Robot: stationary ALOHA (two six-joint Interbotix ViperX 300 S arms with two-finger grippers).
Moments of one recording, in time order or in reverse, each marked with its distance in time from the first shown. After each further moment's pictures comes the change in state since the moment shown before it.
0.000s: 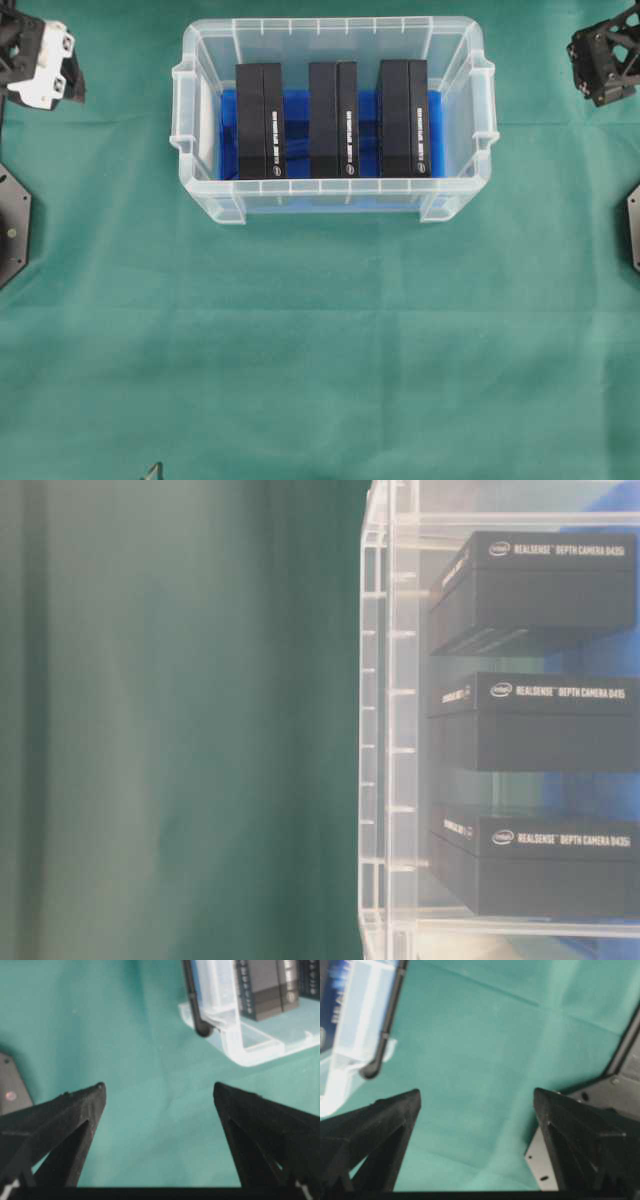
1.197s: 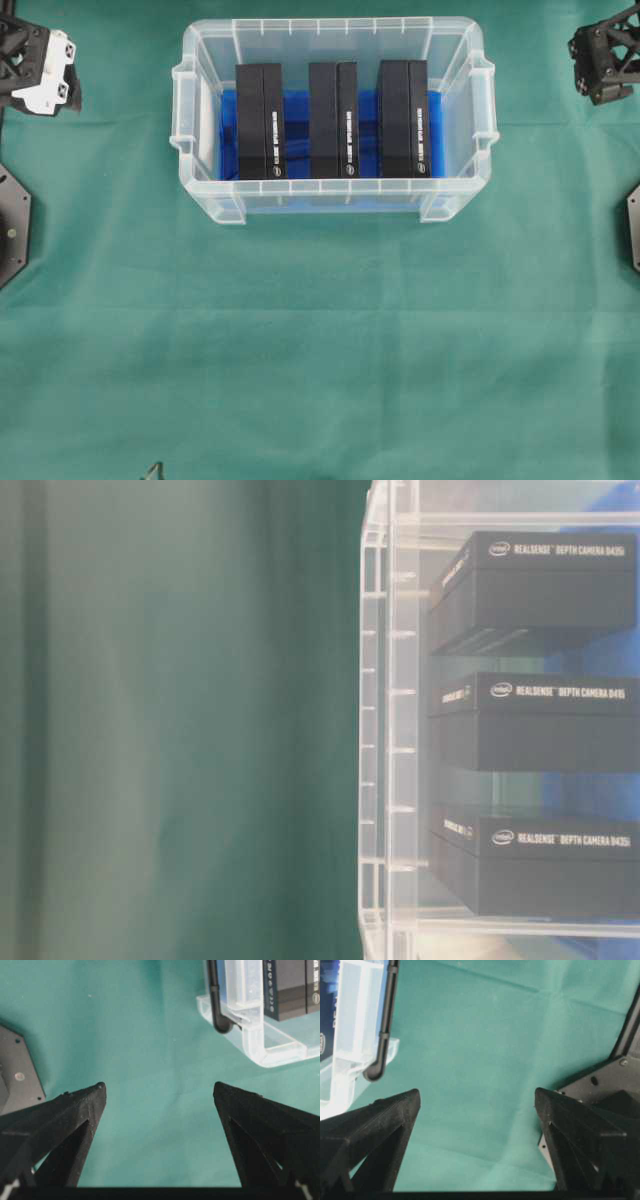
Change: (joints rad) left arm -0.002 0.005 0.012 -0.002 0.051 -0.069; right arm 0.000 -0.003 0.000 0.015 0.008 0.092
